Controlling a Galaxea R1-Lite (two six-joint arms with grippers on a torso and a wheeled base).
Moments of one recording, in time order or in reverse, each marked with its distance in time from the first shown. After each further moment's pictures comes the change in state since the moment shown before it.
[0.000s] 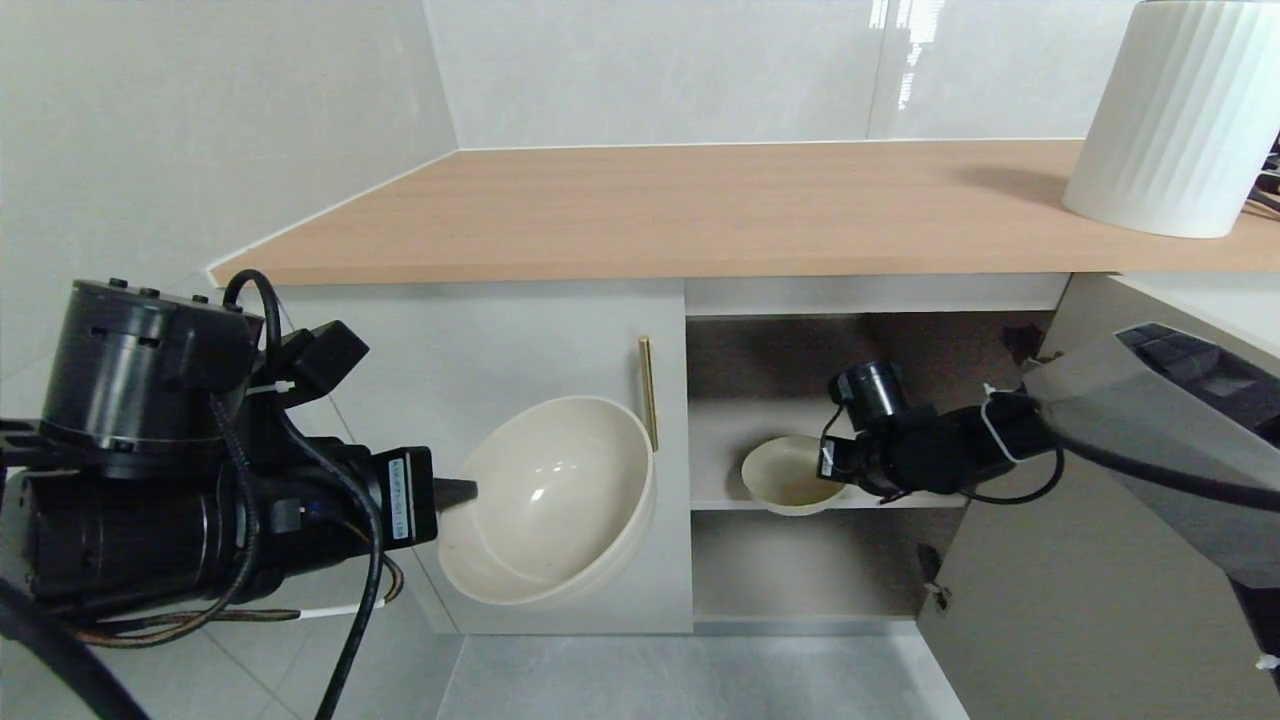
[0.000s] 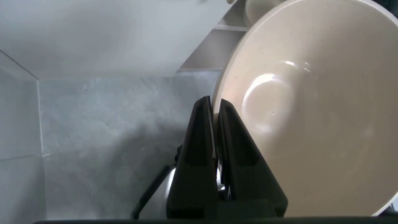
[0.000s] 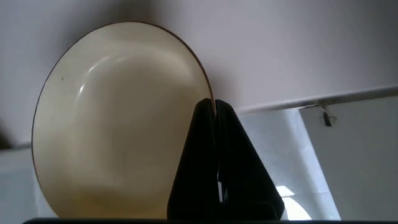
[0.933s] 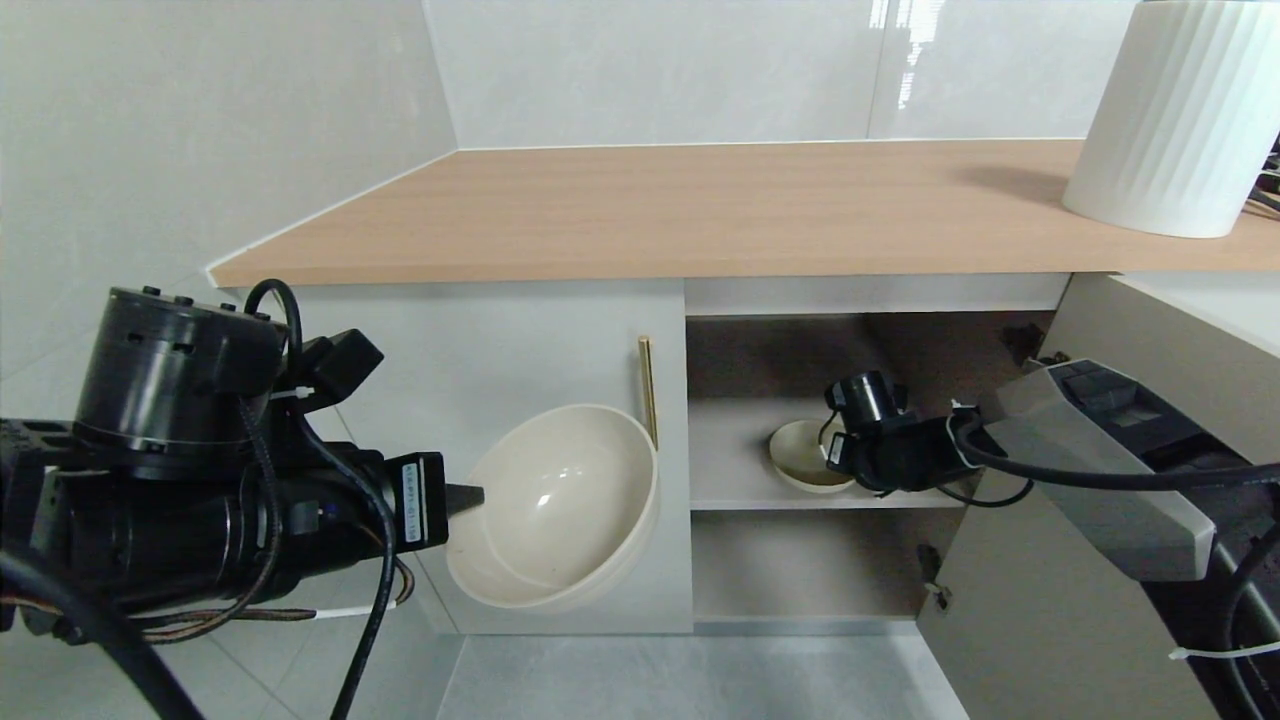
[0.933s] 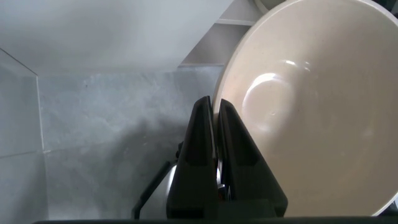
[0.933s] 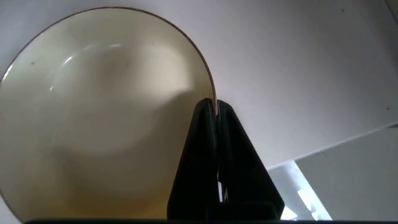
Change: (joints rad) left arm -0.003 0.026 0.000 -0.001 0.001 0.000; right arm -0.050 0.198 -0.232 0.016 -0.167 0.048
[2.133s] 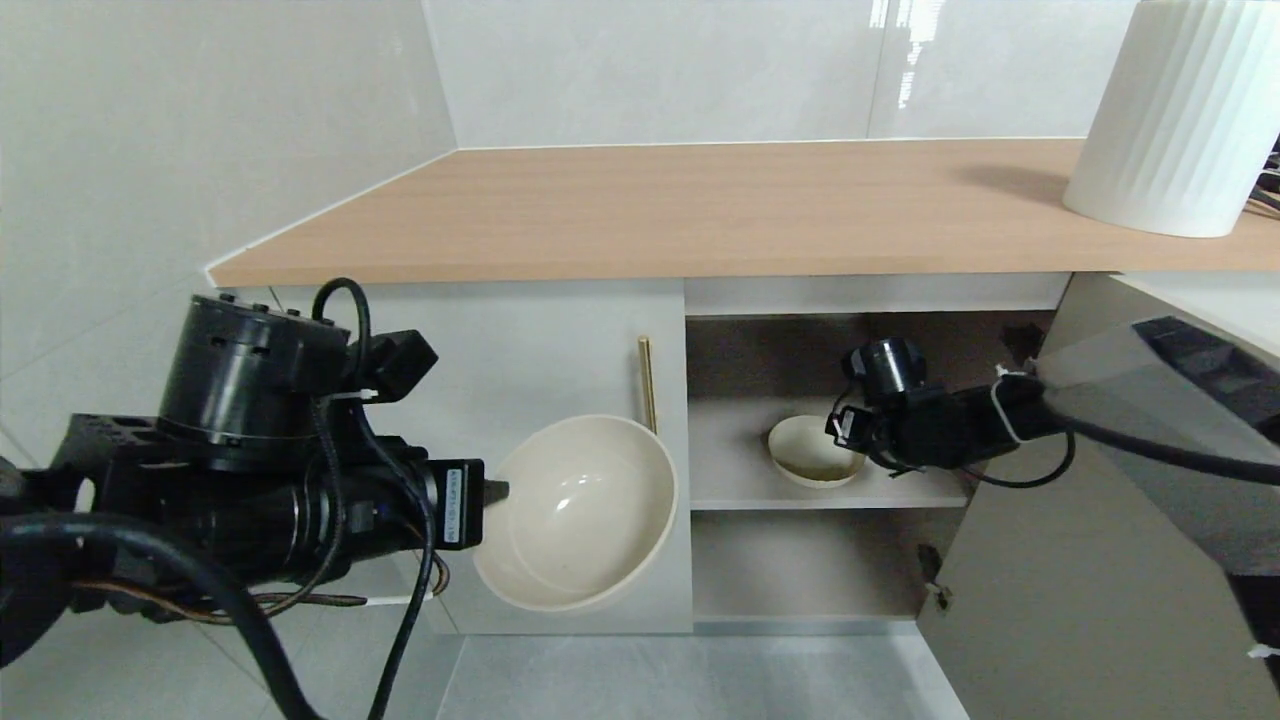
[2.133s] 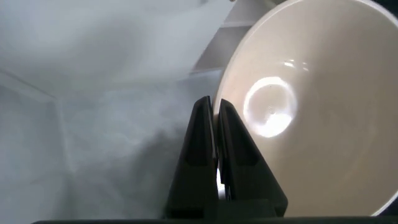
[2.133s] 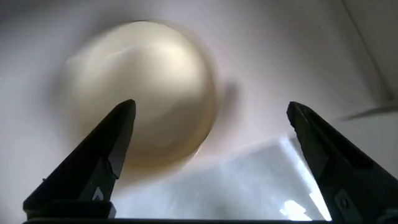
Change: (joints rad) left arm -0.032 0.084 -0.007 -0.071 0.043 0.159; right arm 0.021 -0.214 0.157 0.007 0.067 0.017
